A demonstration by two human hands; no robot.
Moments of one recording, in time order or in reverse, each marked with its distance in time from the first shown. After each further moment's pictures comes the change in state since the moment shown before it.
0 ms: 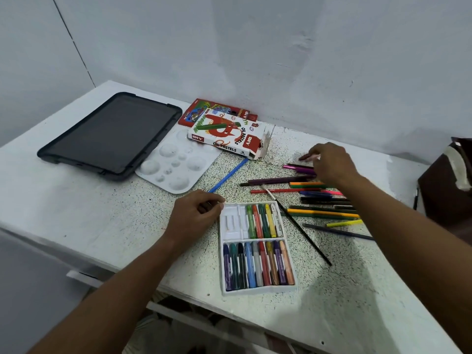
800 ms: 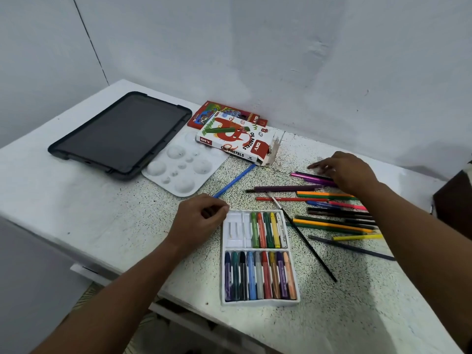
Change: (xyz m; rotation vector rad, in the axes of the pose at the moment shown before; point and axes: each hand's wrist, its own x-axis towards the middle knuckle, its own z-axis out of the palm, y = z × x) left_hand 0.001 0.002 0.002 0.025 0.040 0.041; right_hand 0.030 0.044 0.008 -0.194 -0.044 -0.270
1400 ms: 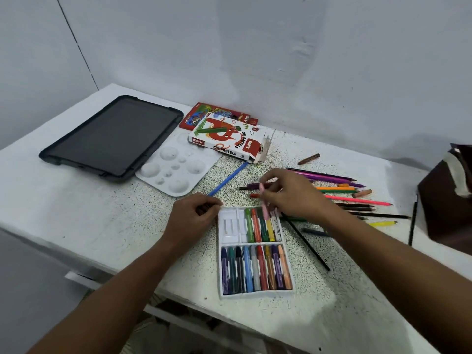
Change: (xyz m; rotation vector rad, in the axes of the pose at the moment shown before) left_hand -0.002 0.002 -0.003 -0.039 -0.021 -0.056; right_hand -0.081 -0.146 -0.046 0.772 -0.313 0.090
